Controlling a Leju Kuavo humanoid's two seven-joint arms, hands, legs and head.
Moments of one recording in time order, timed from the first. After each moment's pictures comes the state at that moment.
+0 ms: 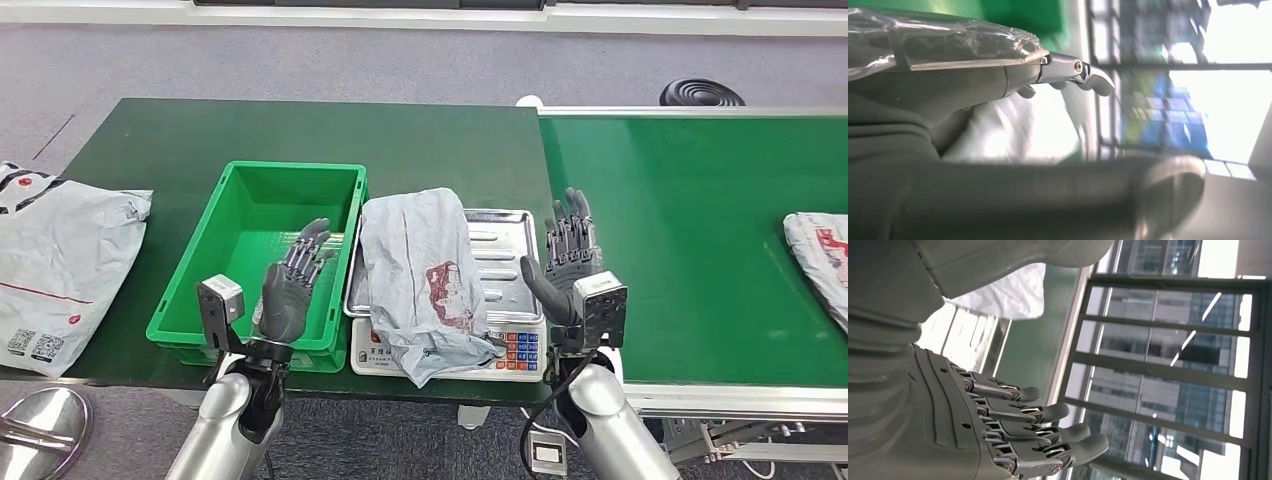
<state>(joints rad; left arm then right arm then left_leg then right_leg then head) -0.20 -0.12 -0.19 -1.29 0.29 -0.27 -0.46 -0.27 -0.03 0.46 -1.38 0.09 -0.48 -0.55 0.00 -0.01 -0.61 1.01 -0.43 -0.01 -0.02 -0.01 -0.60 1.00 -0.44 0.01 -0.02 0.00</state>
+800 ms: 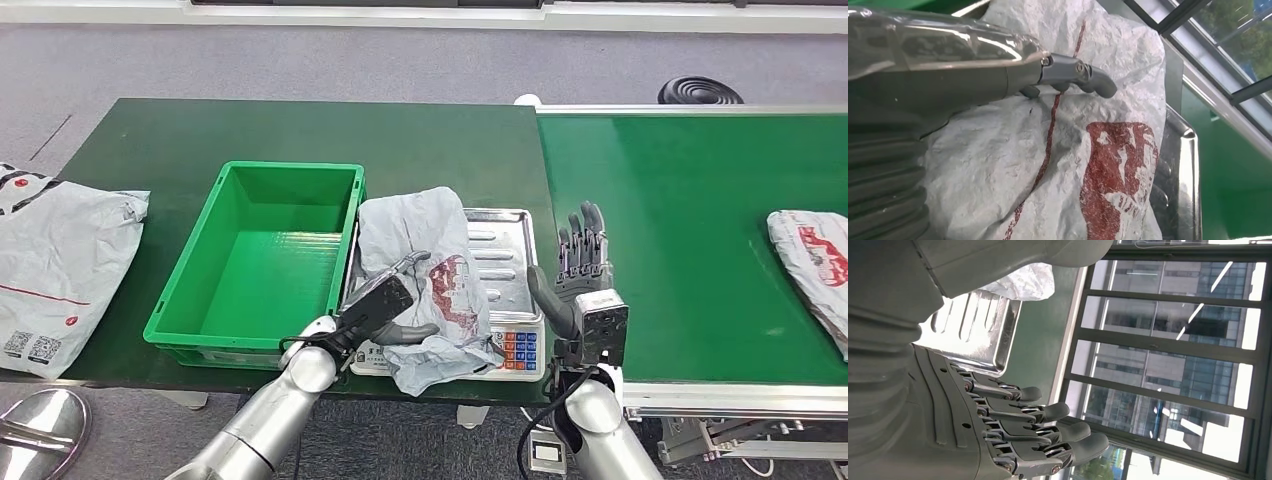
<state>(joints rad) -0.46 -0.19 -0.43 -0.87 -0.23 -0.10 -0.26 -0.20 0.01 0.40 -1.42 0.18 -0.56 -0.54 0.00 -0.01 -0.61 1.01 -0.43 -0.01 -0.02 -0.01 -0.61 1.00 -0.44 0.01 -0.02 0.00</state>
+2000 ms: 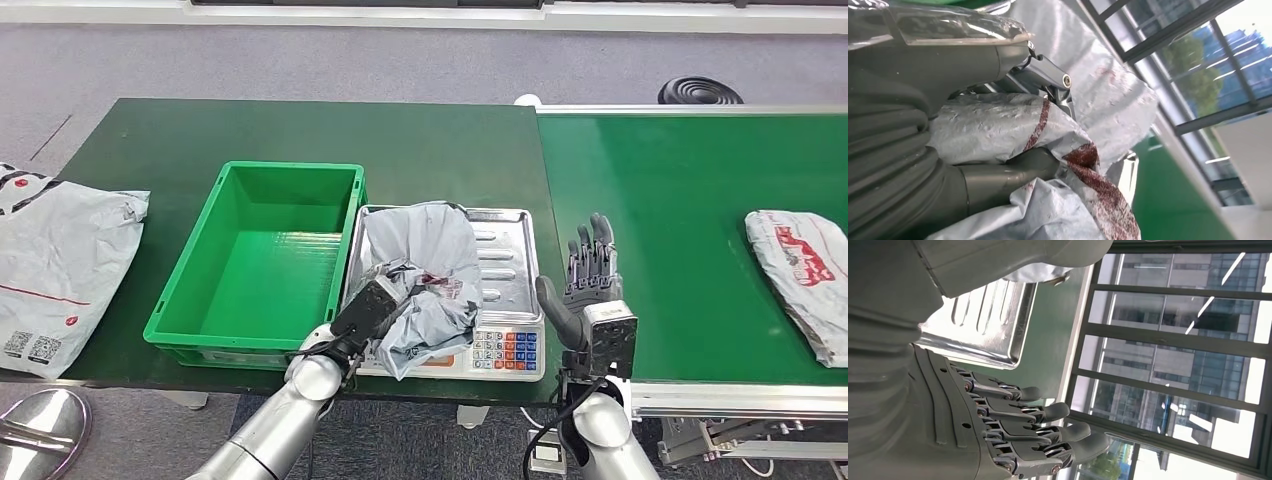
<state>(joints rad) -0.42 -0.20 -0.46 -0.91 -0.07 0.03 -0.43 -0.14 0.01 0.36 -1.46 0.21 -0.55 -0.52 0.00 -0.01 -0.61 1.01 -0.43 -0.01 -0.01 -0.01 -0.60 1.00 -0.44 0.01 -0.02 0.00</state>
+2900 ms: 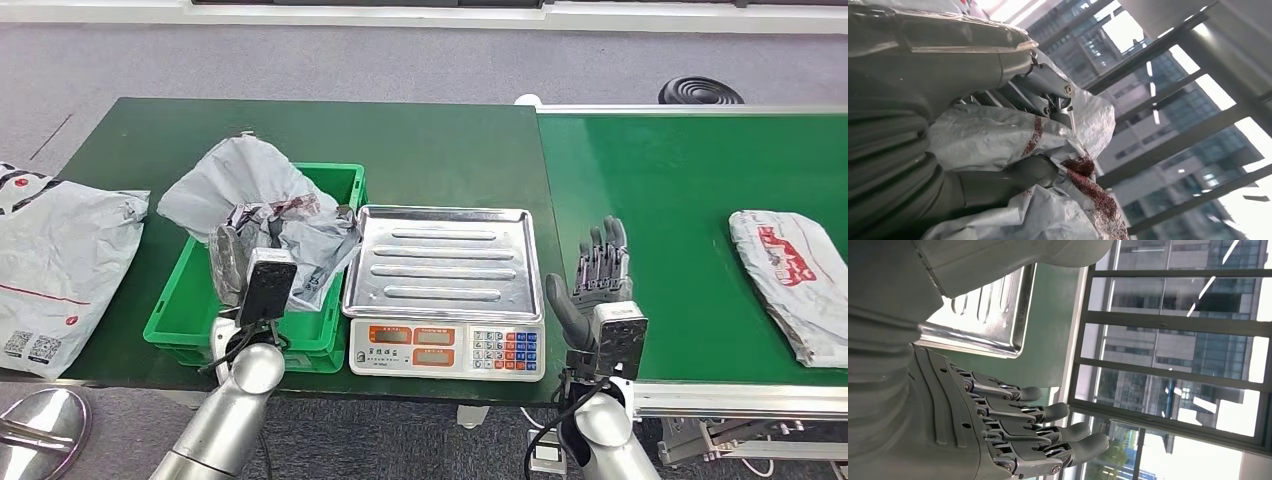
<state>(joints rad) -0.35 -0.10 -0.26 -1.20 -0.35 0.67 -0.37 -0.14 0.01 0.35 -1.45 0.17 -0.60 -0.54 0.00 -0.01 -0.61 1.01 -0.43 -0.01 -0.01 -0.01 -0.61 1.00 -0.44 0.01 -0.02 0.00</state>
